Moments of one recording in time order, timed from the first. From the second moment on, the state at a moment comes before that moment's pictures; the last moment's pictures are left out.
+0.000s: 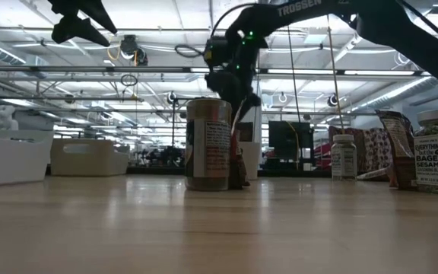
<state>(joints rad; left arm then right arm) 0.36 0.74 1.02 -0.89 -0.06 -0.52 -0.46 2.27 2.27 -1.29 -0.08 0.02</state>
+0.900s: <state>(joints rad) 0.36 0.79 1.02 -0.73 -0.06 -0.40 -0.52 1.84 2.33 -1.57 -0.13 -0.07</state>
